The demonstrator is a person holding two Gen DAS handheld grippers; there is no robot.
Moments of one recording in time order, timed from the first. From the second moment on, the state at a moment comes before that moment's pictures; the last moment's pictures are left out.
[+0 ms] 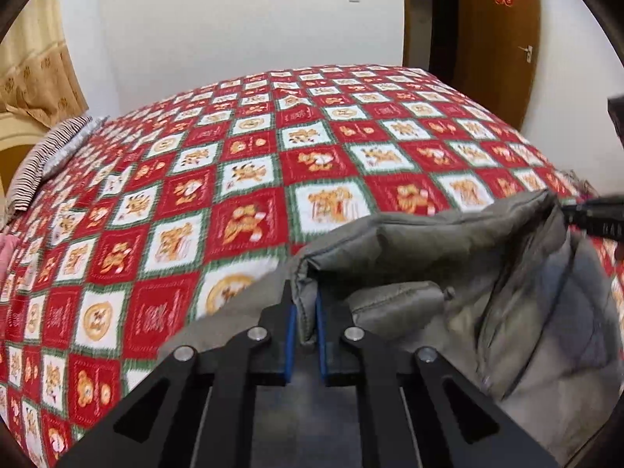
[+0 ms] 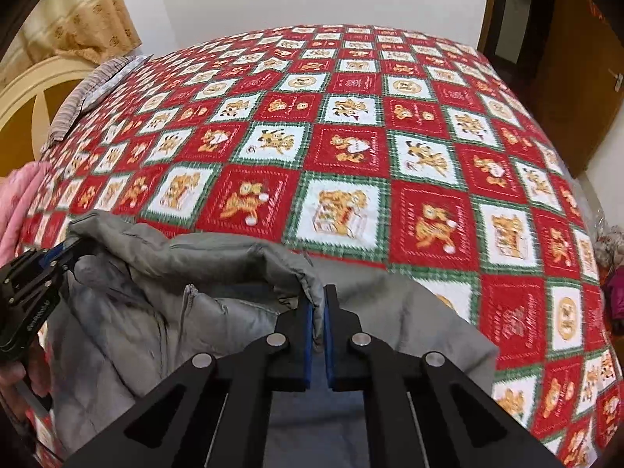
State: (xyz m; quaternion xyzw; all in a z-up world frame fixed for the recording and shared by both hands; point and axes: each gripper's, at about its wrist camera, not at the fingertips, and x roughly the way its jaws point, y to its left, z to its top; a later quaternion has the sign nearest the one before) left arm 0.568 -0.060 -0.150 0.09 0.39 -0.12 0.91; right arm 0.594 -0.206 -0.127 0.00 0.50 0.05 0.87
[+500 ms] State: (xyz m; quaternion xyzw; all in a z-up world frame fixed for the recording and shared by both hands) left arm 0.530 -0.056 -0.173 0.11 0.39 -0.12 0.91; right arm 0.550 -0.226 -0.181 -0.03 0.51 0.04 0.86
